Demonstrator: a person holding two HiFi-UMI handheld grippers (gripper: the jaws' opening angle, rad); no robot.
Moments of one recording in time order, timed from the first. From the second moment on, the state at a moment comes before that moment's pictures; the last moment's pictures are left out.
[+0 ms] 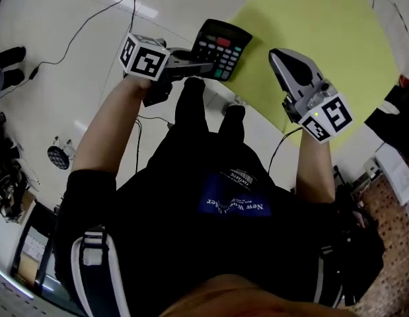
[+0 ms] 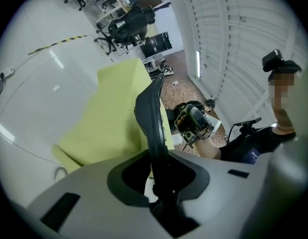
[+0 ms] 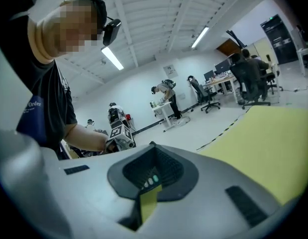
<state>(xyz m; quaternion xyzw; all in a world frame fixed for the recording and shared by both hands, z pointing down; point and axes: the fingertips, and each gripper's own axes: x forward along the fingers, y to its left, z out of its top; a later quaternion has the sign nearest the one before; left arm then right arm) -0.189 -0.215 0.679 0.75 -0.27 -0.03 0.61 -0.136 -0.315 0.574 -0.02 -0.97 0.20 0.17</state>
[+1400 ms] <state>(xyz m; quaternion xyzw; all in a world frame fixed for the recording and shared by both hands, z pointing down) -0.182 -0.201 0.704 0.69 -0.33 0.07 0.64 -0.101 -0.326 0.548 0.02 -0.96 0.23 0.16</state>
